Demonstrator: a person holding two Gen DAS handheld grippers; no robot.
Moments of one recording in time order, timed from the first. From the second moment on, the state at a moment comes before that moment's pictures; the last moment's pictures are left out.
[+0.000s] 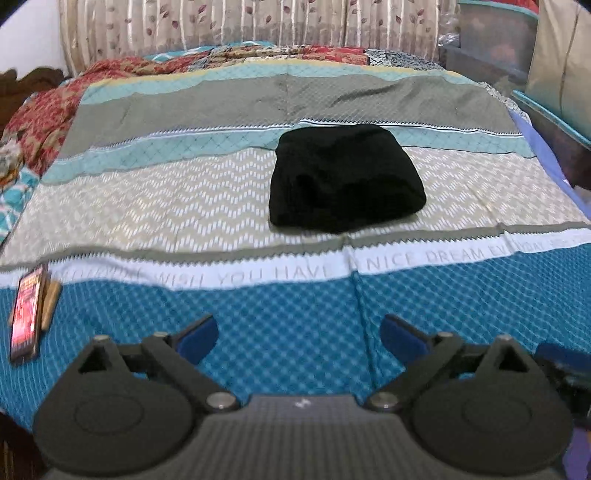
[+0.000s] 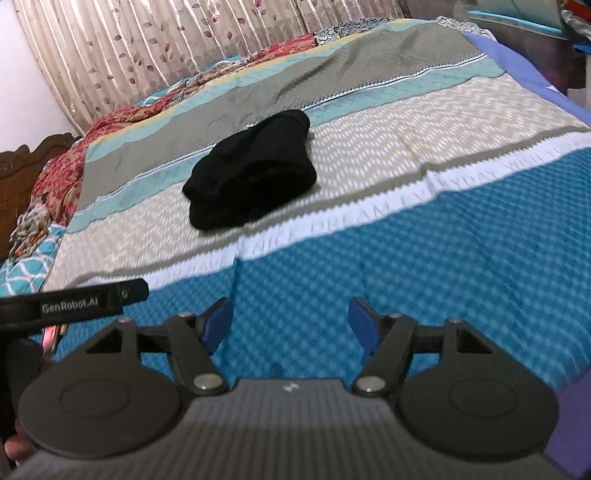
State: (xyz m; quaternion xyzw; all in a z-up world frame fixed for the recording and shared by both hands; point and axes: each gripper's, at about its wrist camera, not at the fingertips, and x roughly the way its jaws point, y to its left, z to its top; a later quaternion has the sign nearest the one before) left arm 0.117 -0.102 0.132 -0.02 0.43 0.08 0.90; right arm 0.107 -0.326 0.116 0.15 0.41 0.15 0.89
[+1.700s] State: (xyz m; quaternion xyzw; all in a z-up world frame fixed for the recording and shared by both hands) left arm 0.092 -0.110 0.122 0.00 0.45 0.07 0.89; right arm 0.084 -0.312 0.113 0.13 0.38 0.16 0.90
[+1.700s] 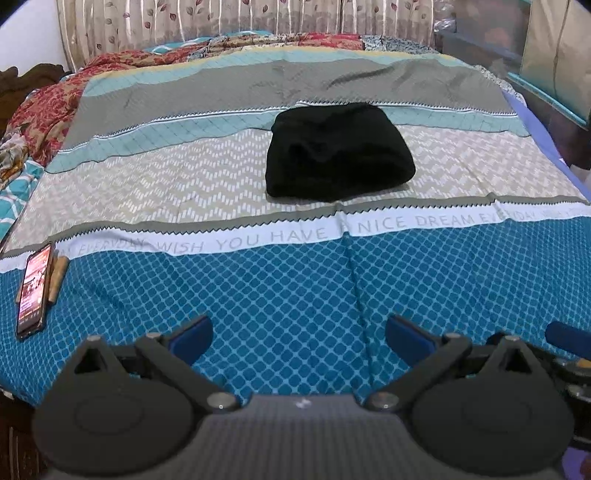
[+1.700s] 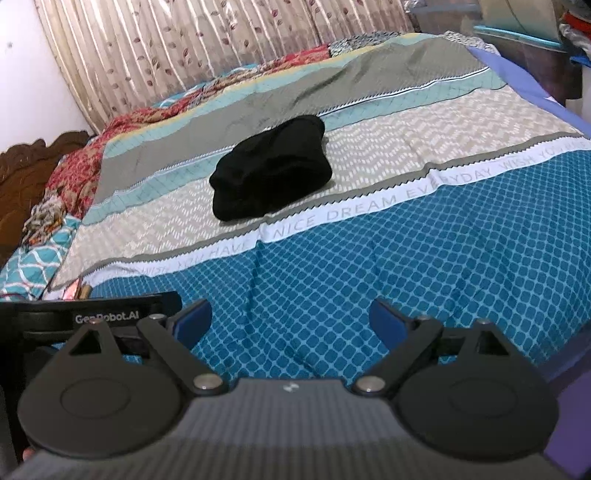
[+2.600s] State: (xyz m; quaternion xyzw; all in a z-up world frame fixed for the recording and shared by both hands) left arm 0.095 -0.099 0.103 -0.02 0.48 0.06 0.87; right arm 0.088 -0.301 0.109 0.12 0.39 0.12 0.90
